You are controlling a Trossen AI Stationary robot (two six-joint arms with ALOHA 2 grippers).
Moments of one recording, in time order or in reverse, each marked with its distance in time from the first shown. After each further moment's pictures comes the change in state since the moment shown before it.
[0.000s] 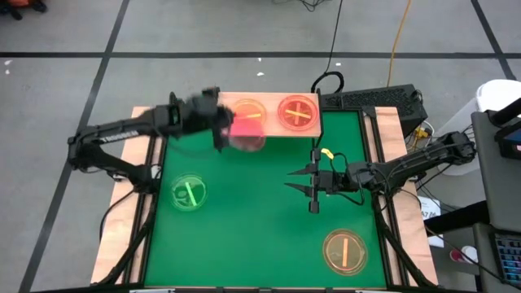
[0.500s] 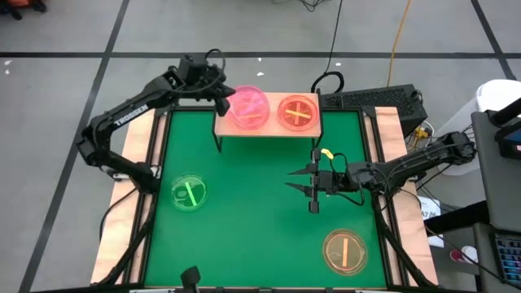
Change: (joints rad) left arm 0.455 0.121 0.049 0.083 0.568 -0.322; right arm 0.000 0.000 0.000 0.001 0.004 -0.017
